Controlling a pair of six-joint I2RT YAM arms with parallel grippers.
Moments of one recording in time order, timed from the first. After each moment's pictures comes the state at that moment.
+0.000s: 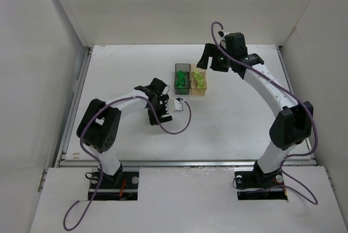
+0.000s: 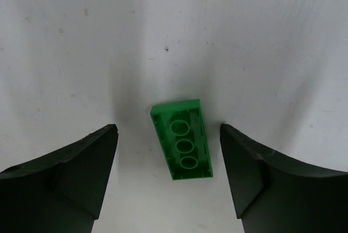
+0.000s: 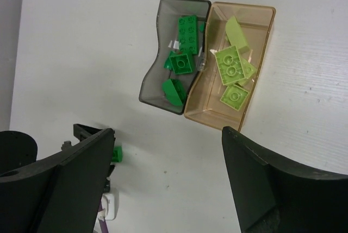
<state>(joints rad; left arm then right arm) -0.53 1.73 1.06 -0.60 0.21 0.90 0.35 1.71 1.62 -0.50 -0.21 0.42</state>
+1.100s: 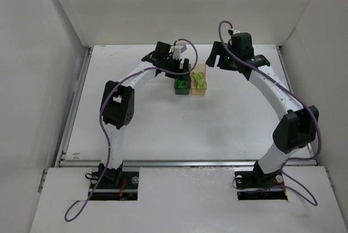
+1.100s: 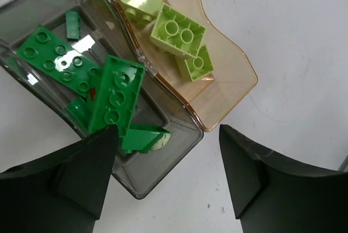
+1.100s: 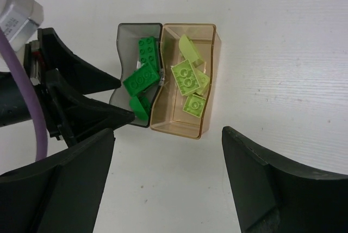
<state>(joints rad) -0.43 2.15 1.79 -0.43 0.53 -0.14 0.31 1.66 1.57 -0.50 -0.07 0.42</state>
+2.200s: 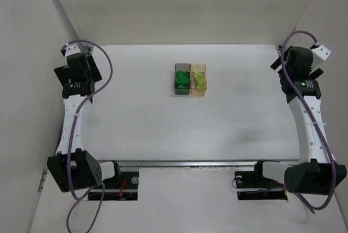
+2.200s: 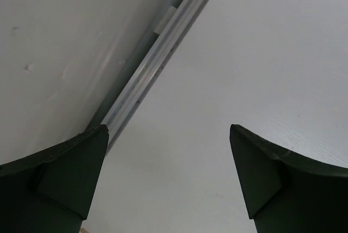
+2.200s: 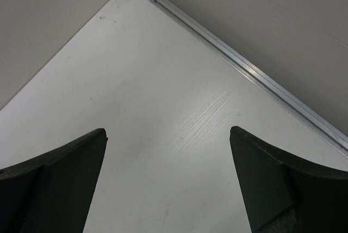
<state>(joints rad) 0.16 1.28 1.20 -0.48 -0.40 -0.12 -0.08 1.20 1.31 -0.60 0.54 0.51</state>
